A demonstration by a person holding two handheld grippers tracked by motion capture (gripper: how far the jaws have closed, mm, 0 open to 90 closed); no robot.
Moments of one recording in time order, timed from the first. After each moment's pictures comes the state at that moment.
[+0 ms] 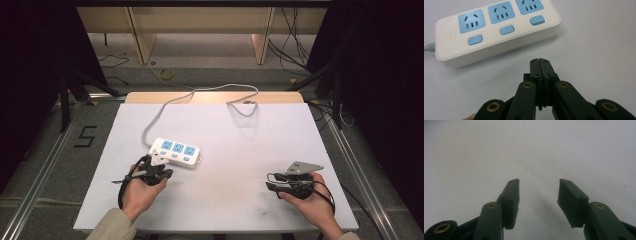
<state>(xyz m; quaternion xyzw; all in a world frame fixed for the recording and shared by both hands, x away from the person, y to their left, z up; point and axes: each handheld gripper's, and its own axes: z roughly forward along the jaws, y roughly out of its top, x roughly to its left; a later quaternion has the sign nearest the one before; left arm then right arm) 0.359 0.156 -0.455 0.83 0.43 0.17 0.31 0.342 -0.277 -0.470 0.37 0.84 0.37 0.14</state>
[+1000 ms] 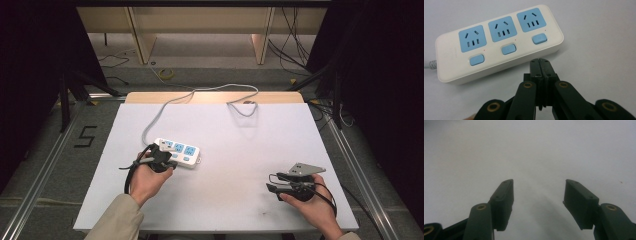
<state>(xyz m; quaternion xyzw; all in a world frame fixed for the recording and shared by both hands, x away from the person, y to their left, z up) 0.388 0.141 -0.438 0.84 0.43 0.16 0.28 0.339 -0.281 -0.474 0.38 0.83 0.38 0.15</state>
